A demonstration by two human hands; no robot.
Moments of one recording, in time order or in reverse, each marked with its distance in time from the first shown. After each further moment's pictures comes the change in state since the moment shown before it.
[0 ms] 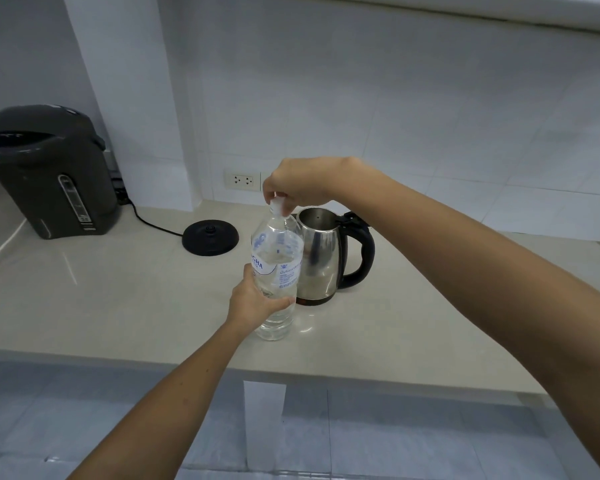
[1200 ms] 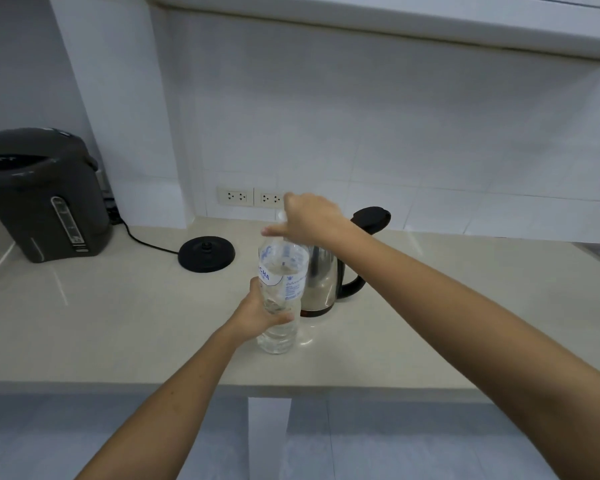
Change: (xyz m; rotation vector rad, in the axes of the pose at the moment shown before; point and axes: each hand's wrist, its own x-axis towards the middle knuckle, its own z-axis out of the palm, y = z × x) left_hand 0.011 -0.006 -0.019 -0.111 -0.359 0.037; right_hand 0.006 -0.021 0.043 0.239 0.291 0.477
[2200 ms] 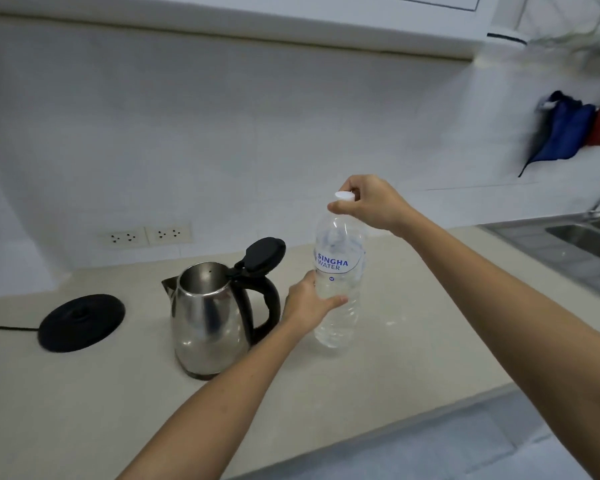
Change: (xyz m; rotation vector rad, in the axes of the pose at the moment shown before) left_hand 0.122 0.143 0.211 0.067 -0.092 0.218; right_hand -0.025 0.282 -0.054 0.560 0.286 0.310
